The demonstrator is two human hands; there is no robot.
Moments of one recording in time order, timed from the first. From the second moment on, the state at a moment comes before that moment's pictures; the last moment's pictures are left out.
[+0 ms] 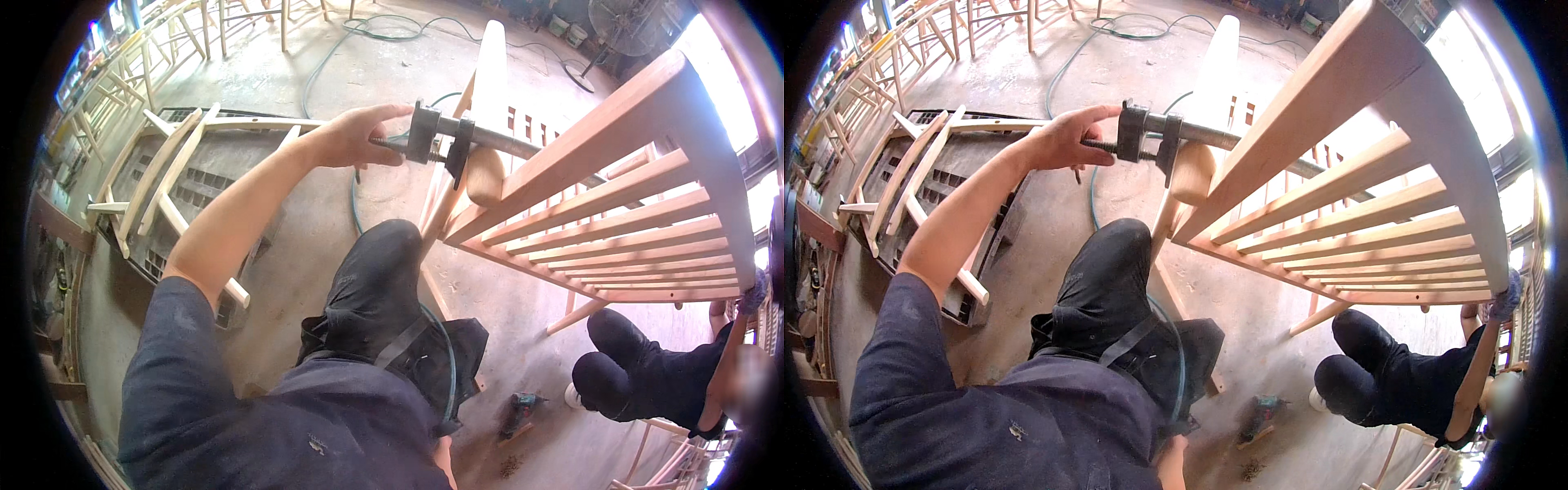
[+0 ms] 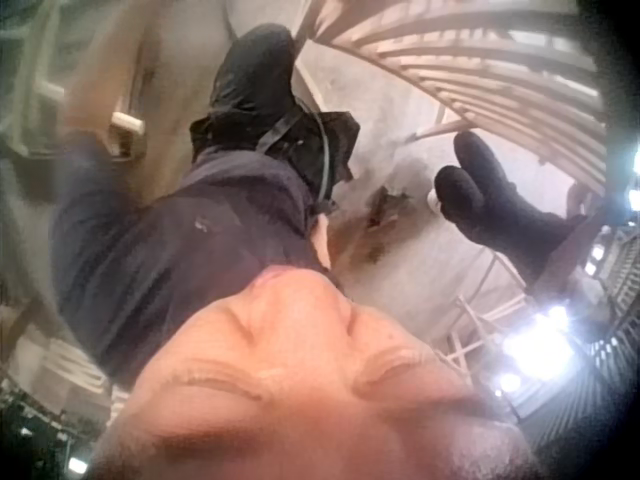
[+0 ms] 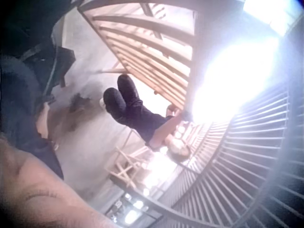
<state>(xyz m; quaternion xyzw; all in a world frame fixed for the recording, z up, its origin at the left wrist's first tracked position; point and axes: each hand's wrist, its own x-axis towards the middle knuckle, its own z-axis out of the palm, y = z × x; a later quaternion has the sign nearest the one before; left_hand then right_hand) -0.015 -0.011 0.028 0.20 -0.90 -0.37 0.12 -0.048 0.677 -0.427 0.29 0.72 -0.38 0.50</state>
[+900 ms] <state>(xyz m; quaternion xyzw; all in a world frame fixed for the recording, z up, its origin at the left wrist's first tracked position) 0.120 -0.040 0.155 0.19 -0.84 -0.47 0.17 -0.090 0.117 0.068 -0.24 0.18 -0.88 0.36</state>
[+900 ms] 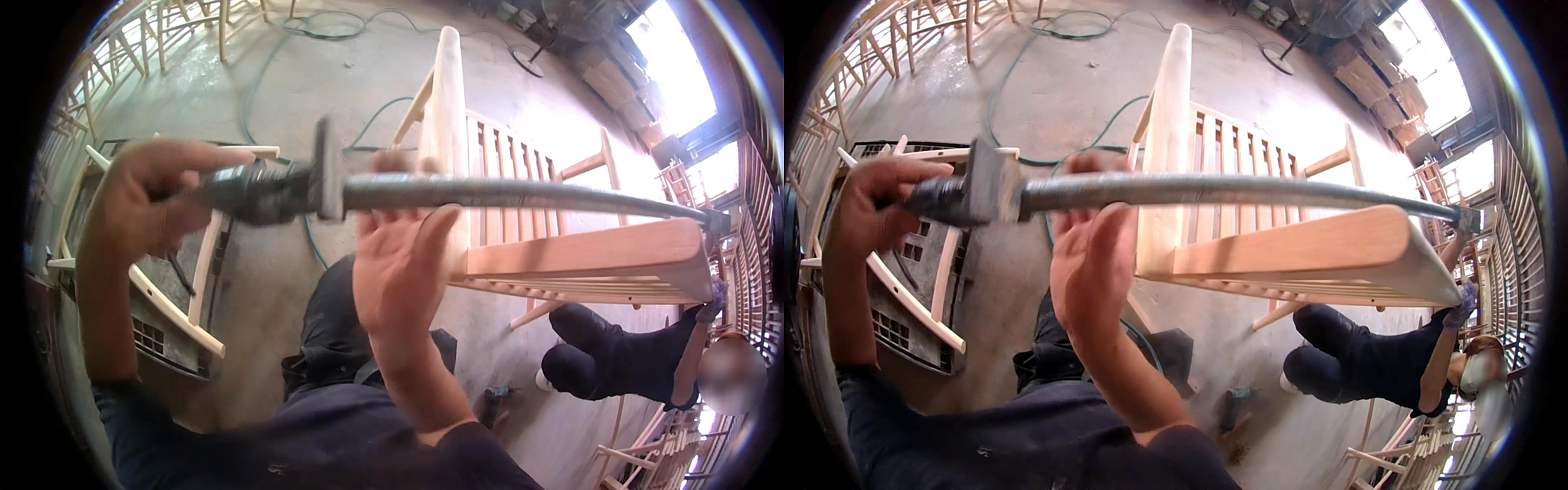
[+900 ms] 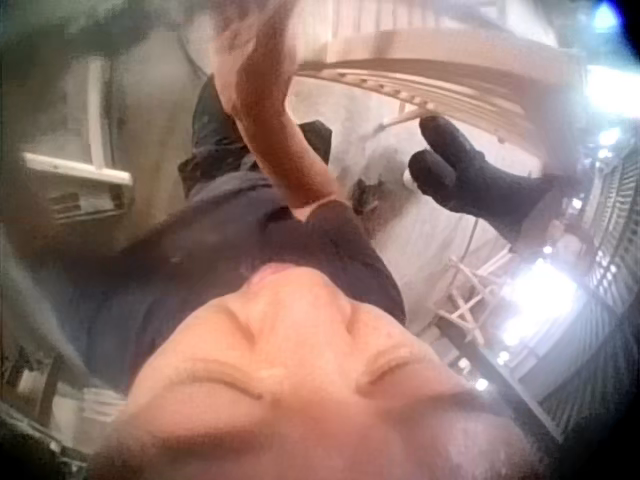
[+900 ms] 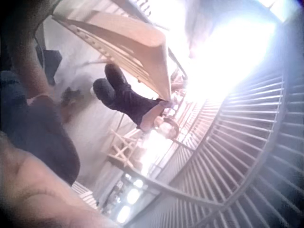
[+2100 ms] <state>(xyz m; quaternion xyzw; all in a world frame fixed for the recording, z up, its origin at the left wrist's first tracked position) 0.286 0.230 -0.233 0.59 -0.59 -0.47 0.29 0.071 0.083 -0.228 -0.21 0.58 -0.44 0.65</state>
